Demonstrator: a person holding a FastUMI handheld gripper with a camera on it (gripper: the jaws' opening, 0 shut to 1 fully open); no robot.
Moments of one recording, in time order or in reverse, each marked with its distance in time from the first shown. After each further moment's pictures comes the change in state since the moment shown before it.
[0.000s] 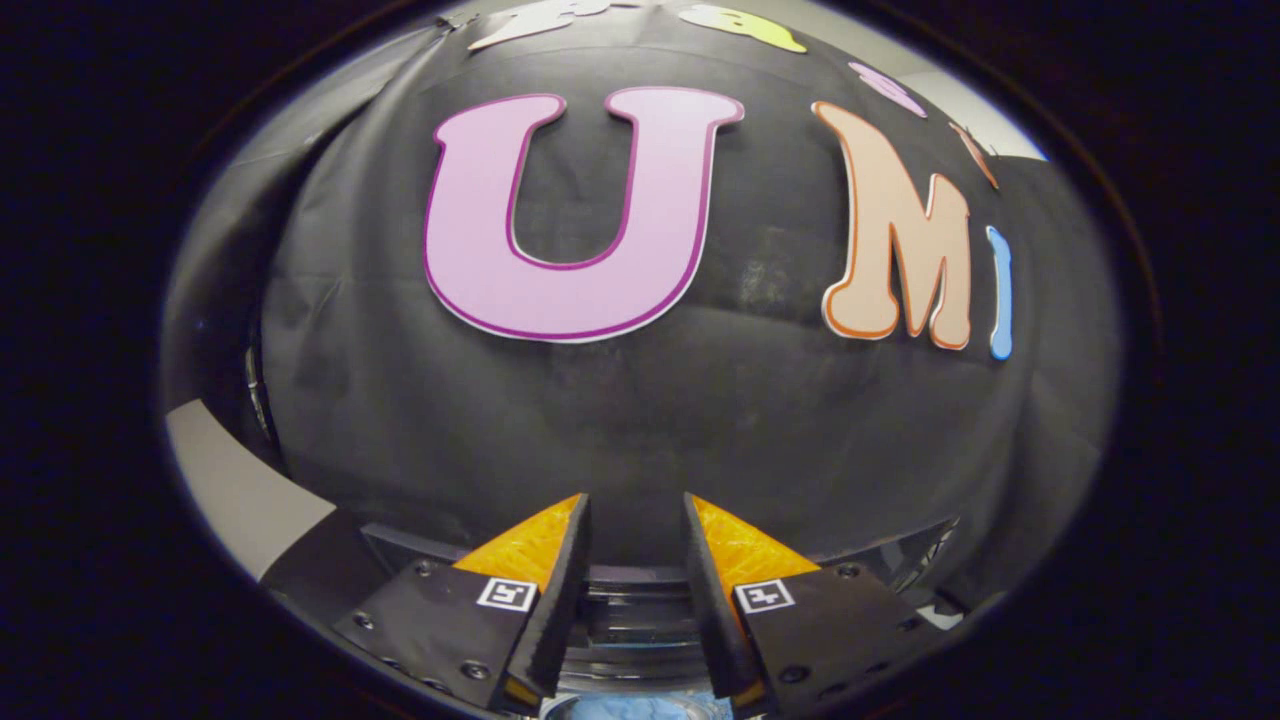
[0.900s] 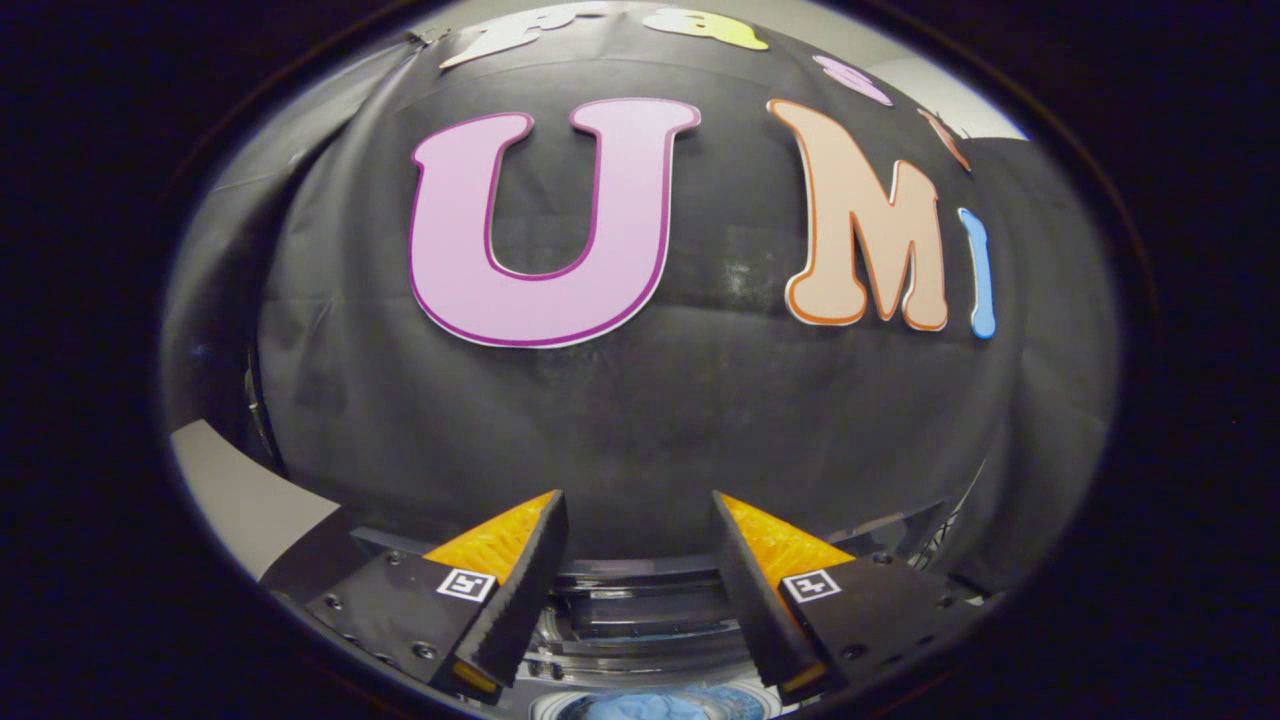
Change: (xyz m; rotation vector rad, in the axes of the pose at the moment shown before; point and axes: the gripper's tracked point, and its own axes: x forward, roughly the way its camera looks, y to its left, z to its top) arm -0.015 -0.013 -0.006 0.070 -0.011 -0.018
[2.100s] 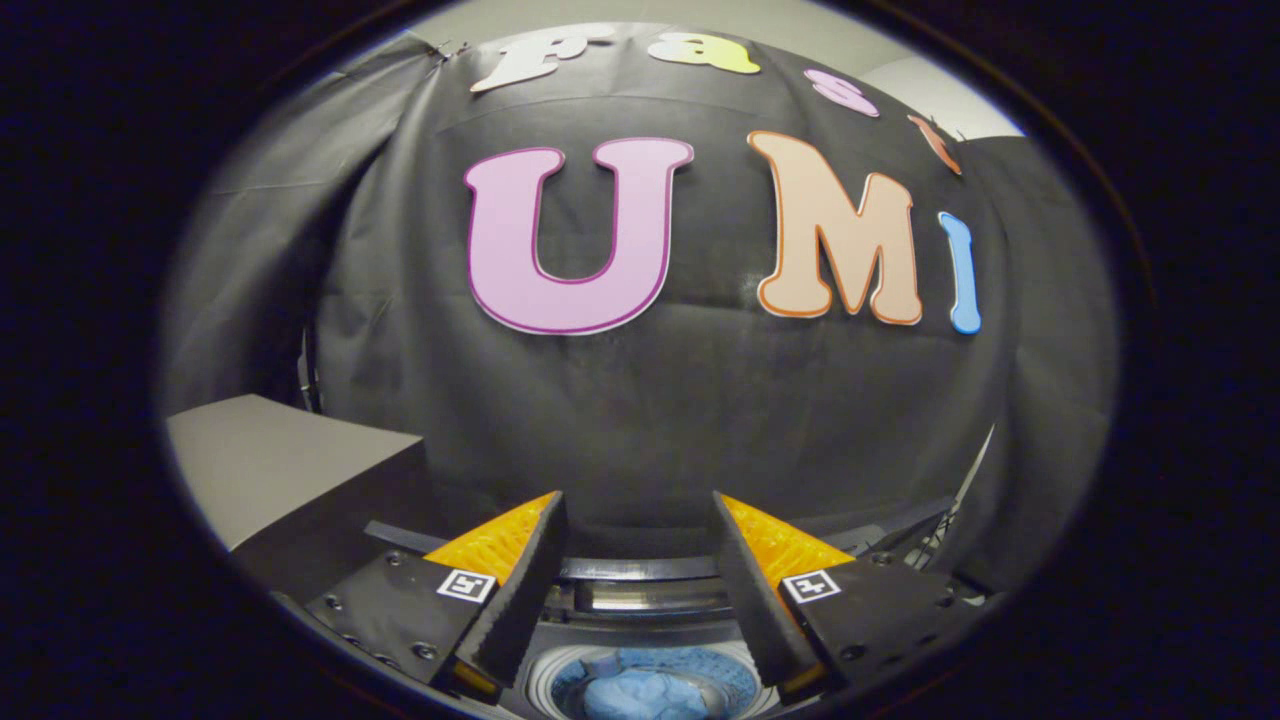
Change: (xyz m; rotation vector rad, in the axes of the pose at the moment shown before) arm -0.110 -0.009 -0.040 -0.005 0.003 0.080
